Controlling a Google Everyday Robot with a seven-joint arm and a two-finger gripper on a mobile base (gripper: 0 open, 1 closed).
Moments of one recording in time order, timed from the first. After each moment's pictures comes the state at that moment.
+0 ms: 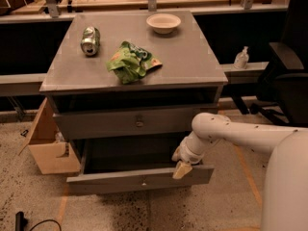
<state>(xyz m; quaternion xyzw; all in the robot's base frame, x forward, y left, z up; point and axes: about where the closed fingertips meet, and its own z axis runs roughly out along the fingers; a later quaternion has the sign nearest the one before) 0.562 -0.100 0.479 -0.68 0.71 0.15 0.13</state>
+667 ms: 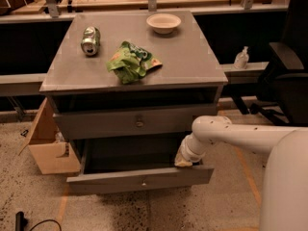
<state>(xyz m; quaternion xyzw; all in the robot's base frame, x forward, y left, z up) 0.586 -0.113 0.474 -0.68 0.71 0.09 0.15</state>
